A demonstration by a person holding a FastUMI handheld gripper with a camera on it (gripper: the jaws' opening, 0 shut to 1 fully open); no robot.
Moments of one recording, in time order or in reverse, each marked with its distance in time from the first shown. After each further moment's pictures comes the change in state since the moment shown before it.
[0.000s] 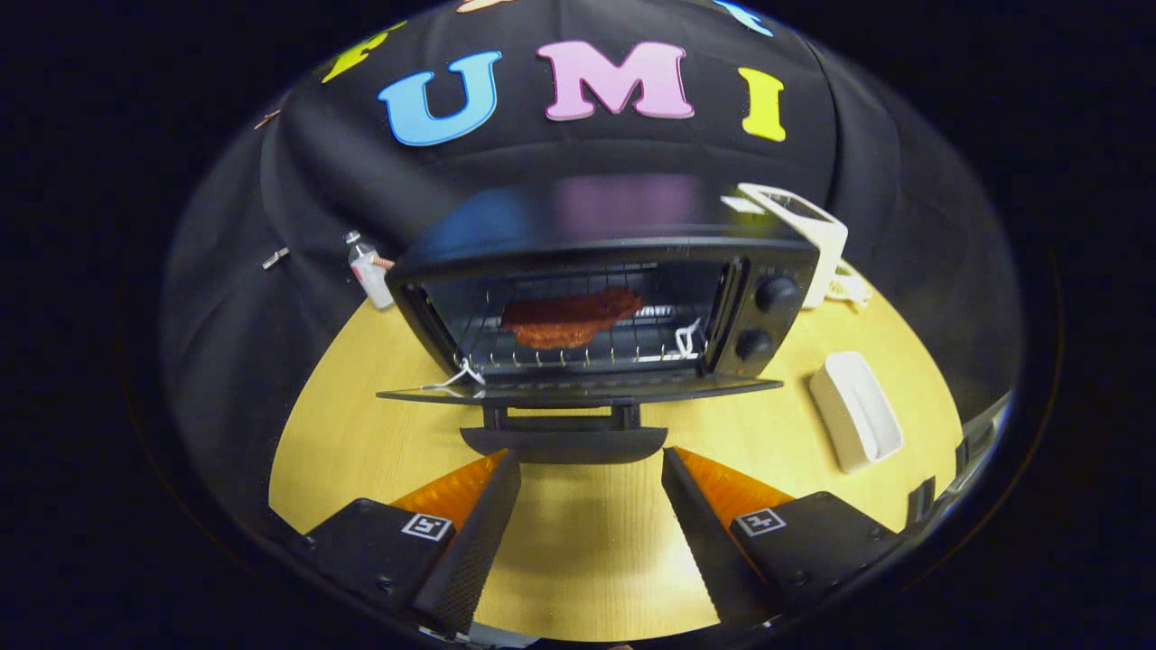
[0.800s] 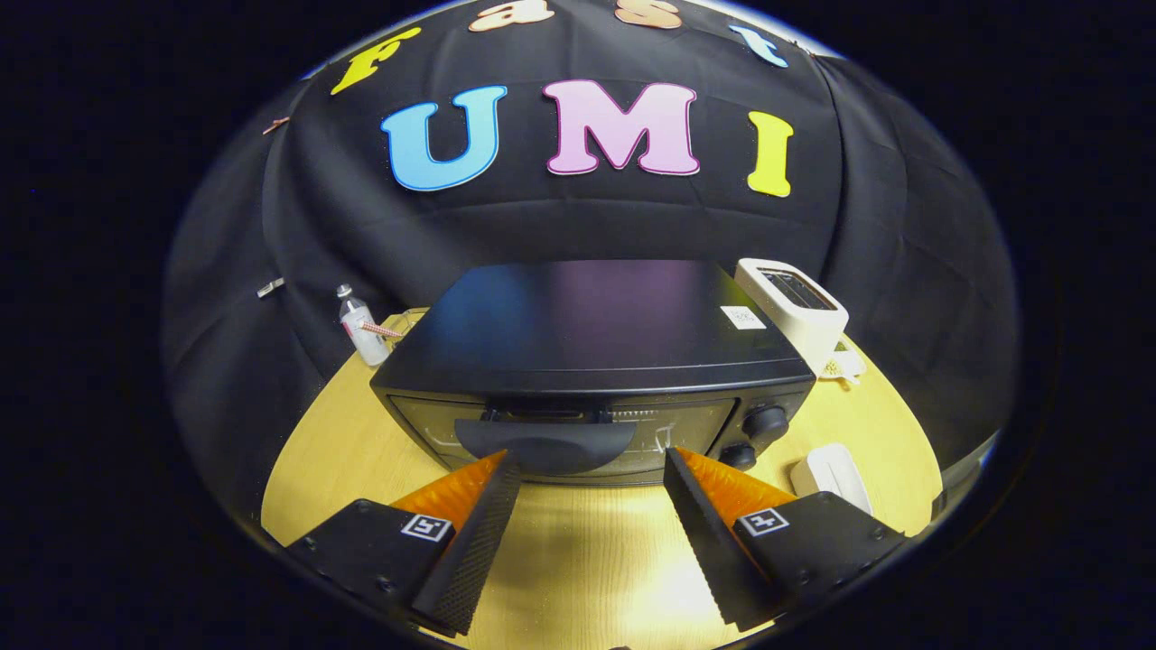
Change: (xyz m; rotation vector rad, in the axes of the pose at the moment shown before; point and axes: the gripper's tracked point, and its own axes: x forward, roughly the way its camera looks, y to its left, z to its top) arm 0.010 -0.012 0.072 -0.029 -0.127 -0.009
